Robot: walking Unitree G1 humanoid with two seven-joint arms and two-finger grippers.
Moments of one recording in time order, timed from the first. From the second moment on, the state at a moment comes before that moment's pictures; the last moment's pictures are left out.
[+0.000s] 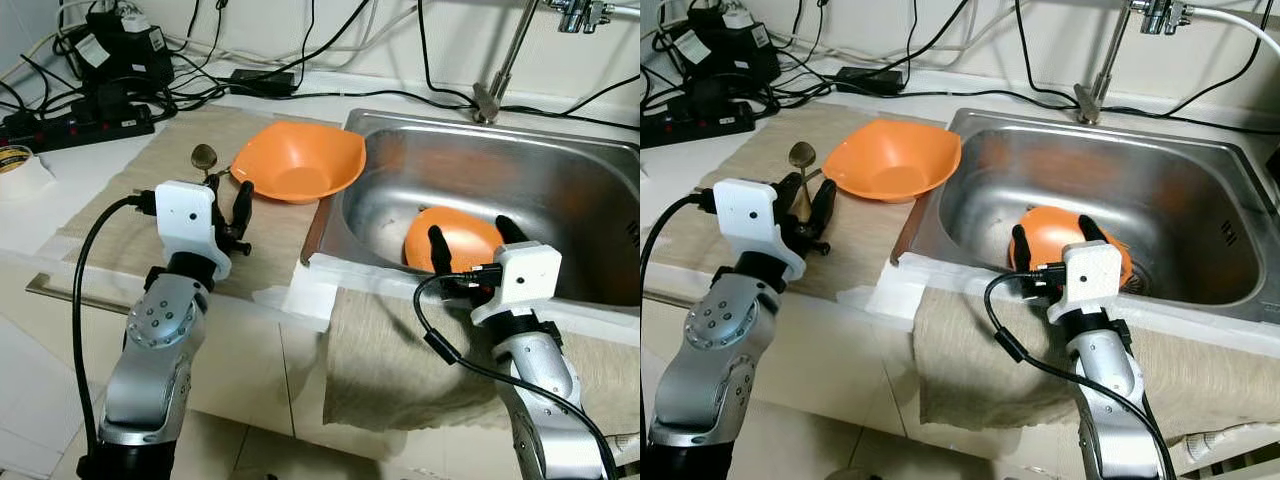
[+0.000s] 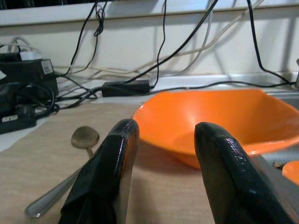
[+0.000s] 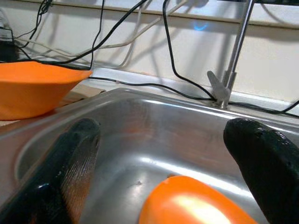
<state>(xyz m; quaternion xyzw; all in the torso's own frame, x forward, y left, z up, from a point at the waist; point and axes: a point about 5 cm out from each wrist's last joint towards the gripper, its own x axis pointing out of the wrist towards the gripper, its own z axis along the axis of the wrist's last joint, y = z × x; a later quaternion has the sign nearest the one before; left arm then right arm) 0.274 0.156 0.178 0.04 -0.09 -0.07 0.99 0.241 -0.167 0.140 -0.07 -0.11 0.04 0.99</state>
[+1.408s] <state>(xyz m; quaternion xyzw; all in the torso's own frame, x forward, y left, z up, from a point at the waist) 0.315 0.152 0.162 -0.20 0.06 -0.02 0.98 0.224 -0.170 0.134 -0.13 -0.12 0.00 0.99</state>
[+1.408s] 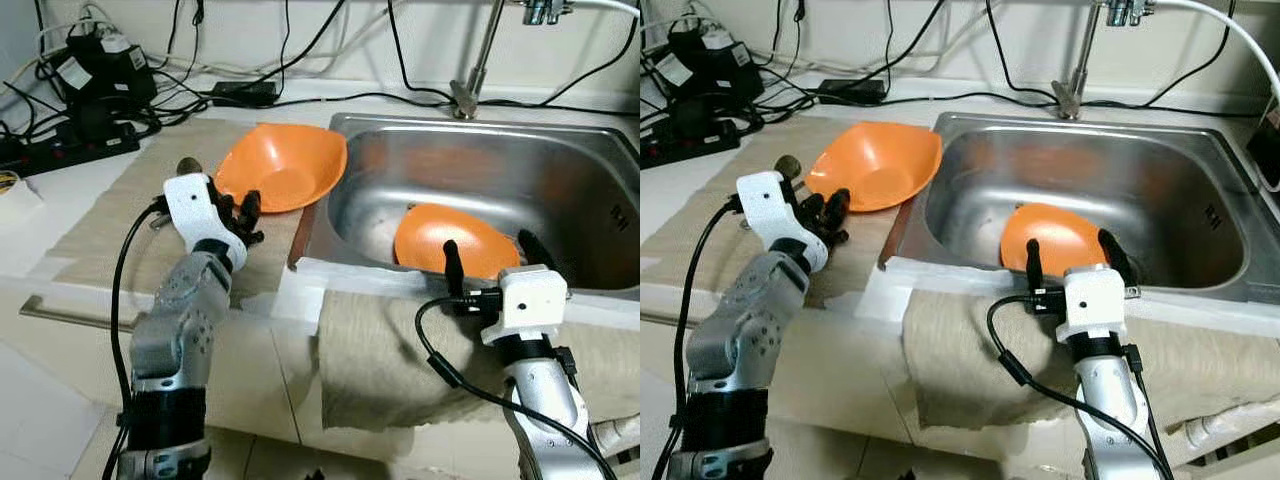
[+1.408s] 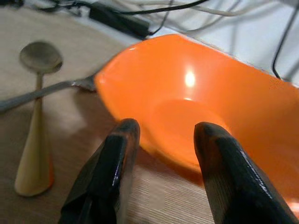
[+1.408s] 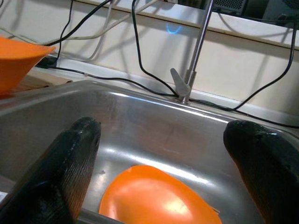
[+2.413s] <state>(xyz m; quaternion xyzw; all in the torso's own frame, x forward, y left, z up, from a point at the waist) 0.332 0.151 0.189 -0.10 0.04 -0.04 0.99 0.225 -0.168 0.134 -0.13 -0.11 0.02 0.98</state>
